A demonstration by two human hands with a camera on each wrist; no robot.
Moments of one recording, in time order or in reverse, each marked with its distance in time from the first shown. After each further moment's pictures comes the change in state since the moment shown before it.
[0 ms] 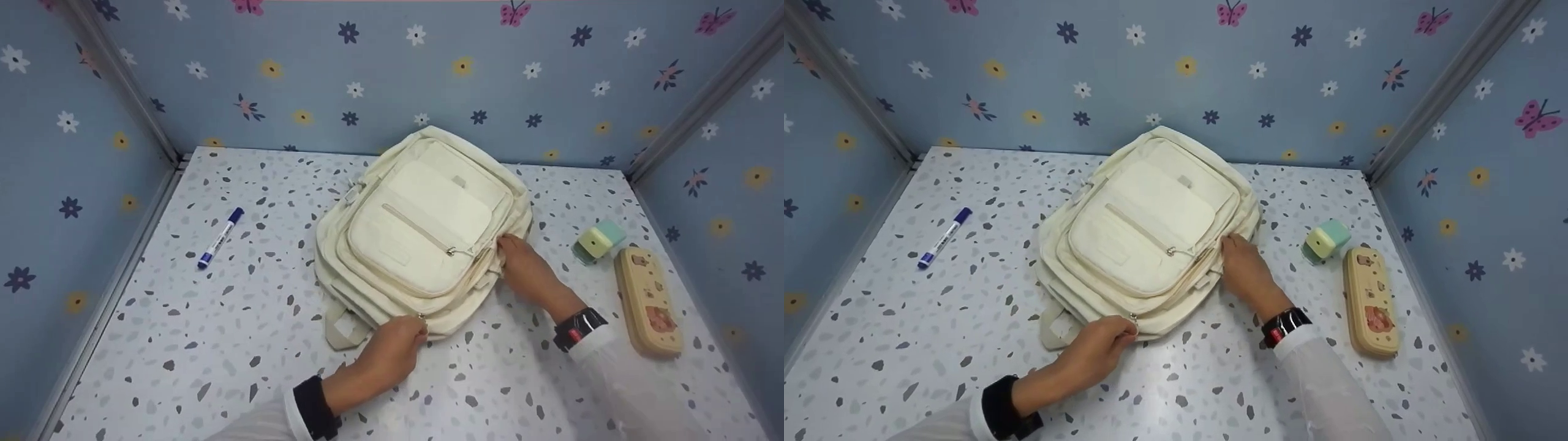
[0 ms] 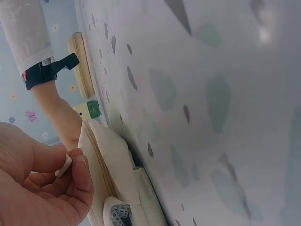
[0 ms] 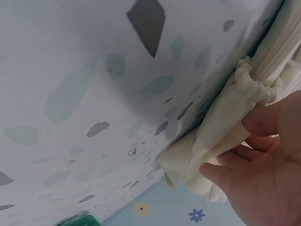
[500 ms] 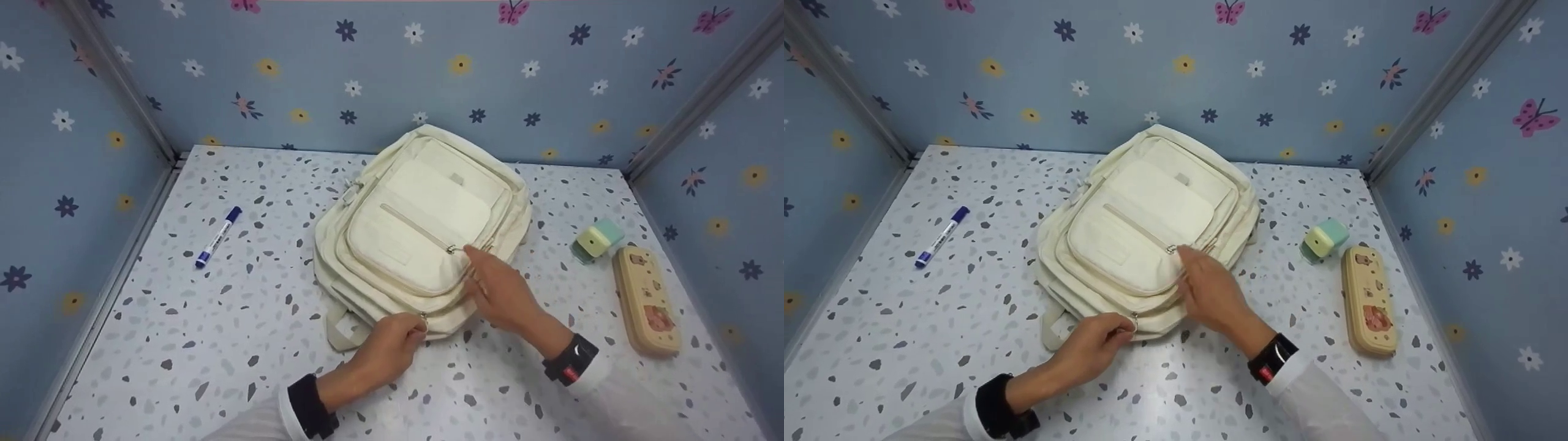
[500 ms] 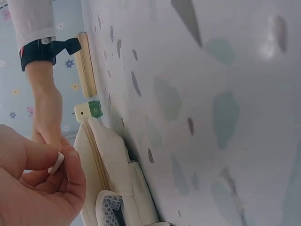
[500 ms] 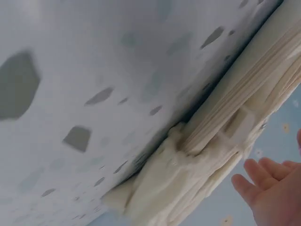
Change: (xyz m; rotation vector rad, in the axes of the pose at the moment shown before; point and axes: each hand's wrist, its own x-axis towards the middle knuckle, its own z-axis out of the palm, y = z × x) left_hand -0.001 -0.002 -0.004 -0.231 0.013 -0.012; right_hand -0.041 -0.065 0.008 0.089 0.211 -0.263
